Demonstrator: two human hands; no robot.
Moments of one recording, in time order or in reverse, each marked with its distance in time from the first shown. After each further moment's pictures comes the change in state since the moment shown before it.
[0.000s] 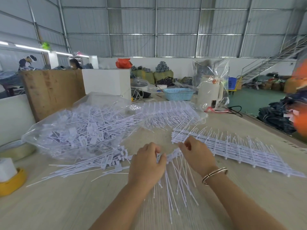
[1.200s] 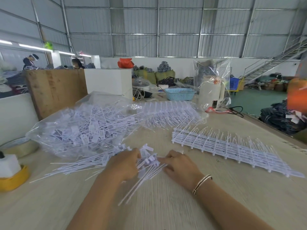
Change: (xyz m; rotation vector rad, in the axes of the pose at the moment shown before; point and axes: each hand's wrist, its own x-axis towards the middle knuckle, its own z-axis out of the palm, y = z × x) left_hand 0.013 -0.039 -0.049 0.379 -0.524 -0.208; right_hand -0.020 -0.011 0.029 -0.296 -0.348 -0.460
